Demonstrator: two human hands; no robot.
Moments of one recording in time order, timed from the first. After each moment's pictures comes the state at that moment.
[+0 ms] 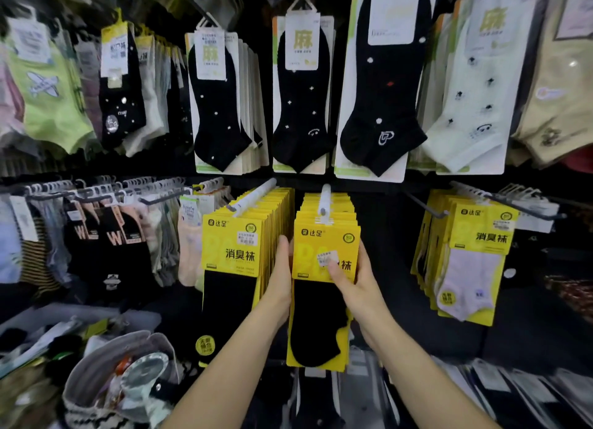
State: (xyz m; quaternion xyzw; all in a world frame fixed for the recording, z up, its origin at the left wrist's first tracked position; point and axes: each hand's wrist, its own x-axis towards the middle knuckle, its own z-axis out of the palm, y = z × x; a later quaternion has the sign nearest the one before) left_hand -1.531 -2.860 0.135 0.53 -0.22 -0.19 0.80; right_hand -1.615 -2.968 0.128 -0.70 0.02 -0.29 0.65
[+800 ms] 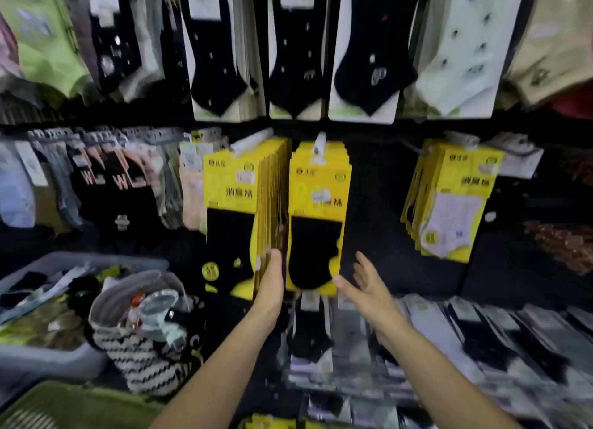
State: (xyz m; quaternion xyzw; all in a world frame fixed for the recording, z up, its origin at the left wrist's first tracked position) left_hand -1.599 -2.822 0.058 0.67 -0.09 -0.17 0.72; right_hand -1.684 -2.972 0.045 -0.74 0.13 -0.15 0.64
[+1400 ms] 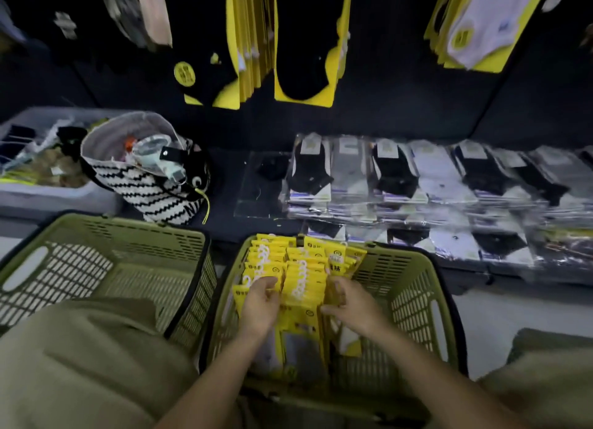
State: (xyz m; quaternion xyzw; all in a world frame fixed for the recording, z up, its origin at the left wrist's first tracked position) left_hand -1.769 -2.715 -0.214 0.87 -0.01 -0.19 0.45; right_hand -1.847 -2.896 -0.208 -0.88 0.21 0.14 0.40
